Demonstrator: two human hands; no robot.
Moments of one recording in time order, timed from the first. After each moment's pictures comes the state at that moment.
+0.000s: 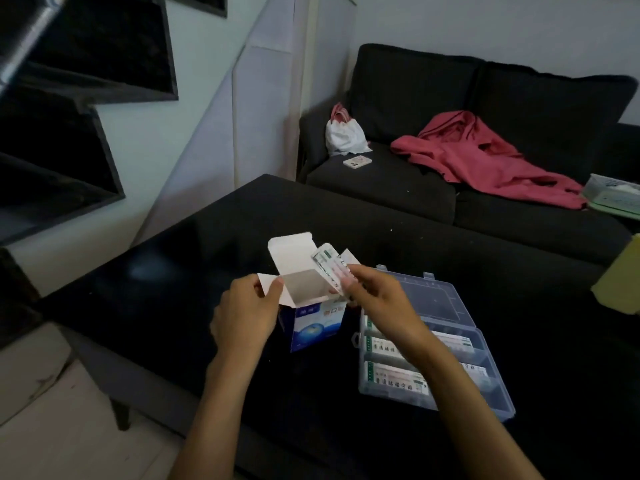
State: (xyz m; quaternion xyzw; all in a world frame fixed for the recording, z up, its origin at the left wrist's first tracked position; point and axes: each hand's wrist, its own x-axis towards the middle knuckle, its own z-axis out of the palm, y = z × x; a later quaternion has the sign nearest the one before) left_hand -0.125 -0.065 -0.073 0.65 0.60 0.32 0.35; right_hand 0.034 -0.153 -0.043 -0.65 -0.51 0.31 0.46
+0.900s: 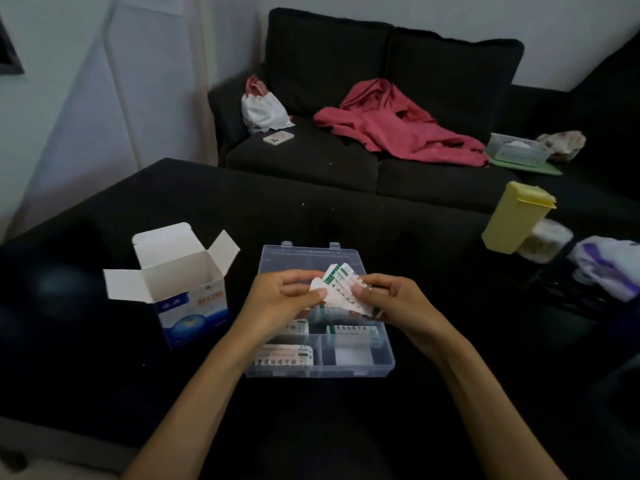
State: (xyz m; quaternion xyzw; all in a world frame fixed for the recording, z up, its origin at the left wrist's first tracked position) left_hand 0.011 -0.156 -0.055 0.68 0.33 0.19 0.63; right_hand 0.160 -0.267 -0.059 -0.71 -0.33 0.37 0.51
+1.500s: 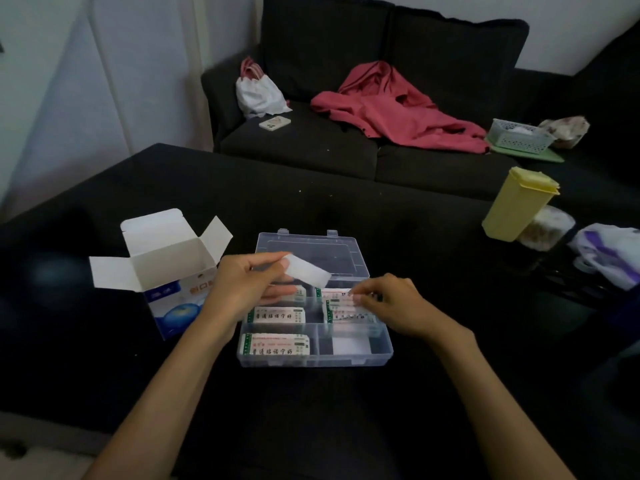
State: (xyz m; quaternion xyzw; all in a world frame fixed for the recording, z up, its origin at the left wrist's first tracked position) left_hand -0.001 -0.134 -0.060 0.61 0.37 0.25 0.65; right_hand 0.184 -0.259 -0.087 -0.83 -0.51 0.18 0.15
